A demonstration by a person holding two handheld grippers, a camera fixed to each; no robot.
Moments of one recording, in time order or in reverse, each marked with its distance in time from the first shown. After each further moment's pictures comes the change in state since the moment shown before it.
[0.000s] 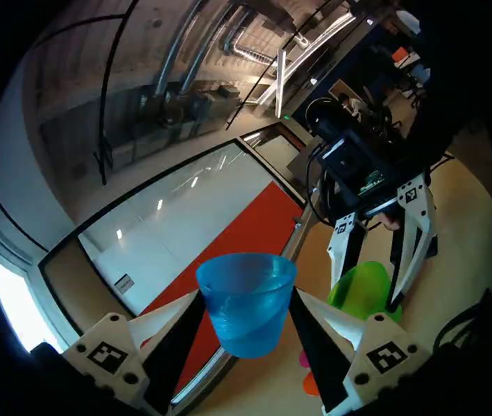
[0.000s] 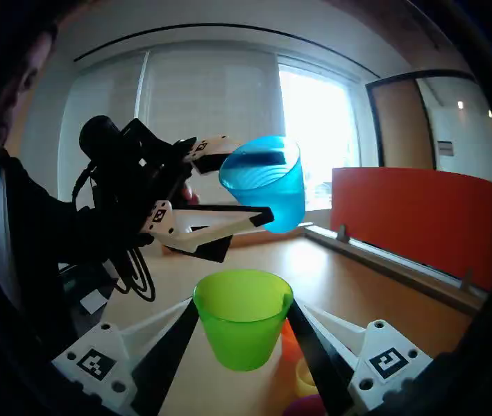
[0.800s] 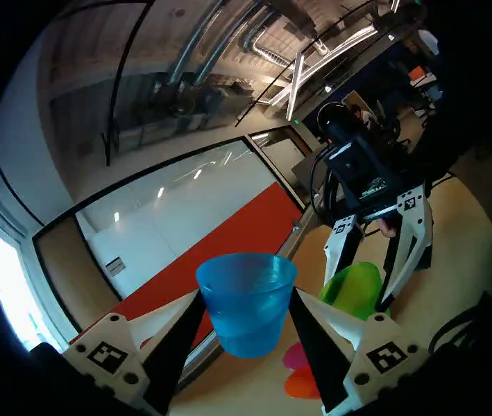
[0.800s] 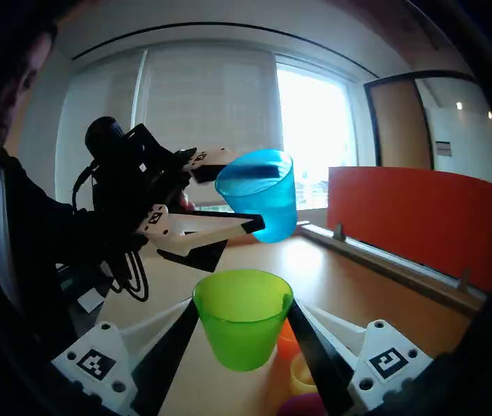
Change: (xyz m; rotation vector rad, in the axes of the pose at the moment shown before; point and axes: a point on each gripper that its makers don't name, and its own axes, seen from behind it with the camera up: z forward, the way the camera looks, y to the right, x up) left arm -0.014 0.006 -0.001 0.001 -0.006 -0.125; right arm 0.000 0.006 -0.002 -0.016 -0.005 -0.002
